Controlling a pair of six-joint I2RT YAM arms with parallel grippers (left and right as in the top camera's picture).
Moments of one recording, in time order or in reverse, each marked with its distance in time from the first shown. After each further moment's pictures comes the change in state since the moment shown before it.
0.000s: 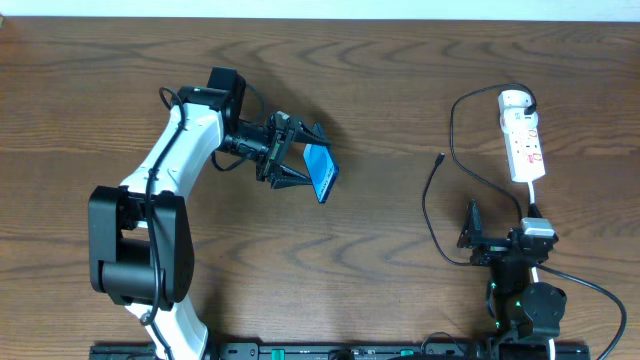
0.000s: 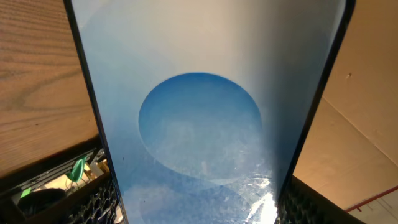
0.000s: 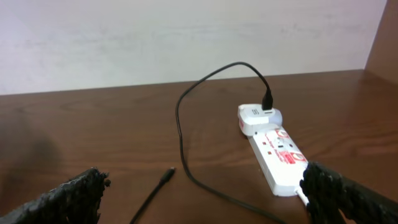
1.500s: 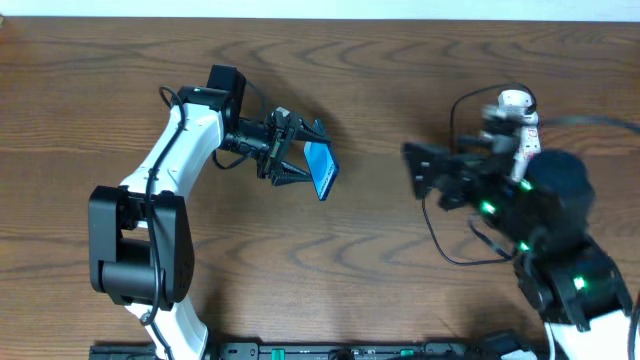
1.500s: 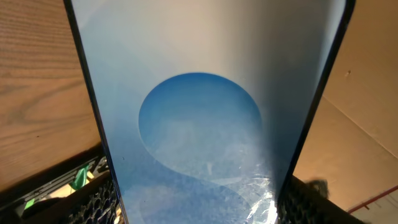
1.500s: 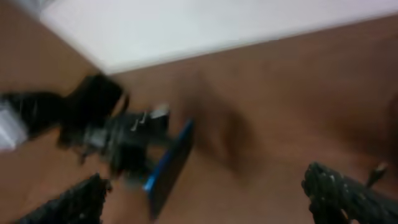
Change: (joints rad) left arm 0.000 0.000 -0.001 0.047 -0.003 0.000; right arm 0.364 0.904 1.029 -0.477 -0.246 0.382
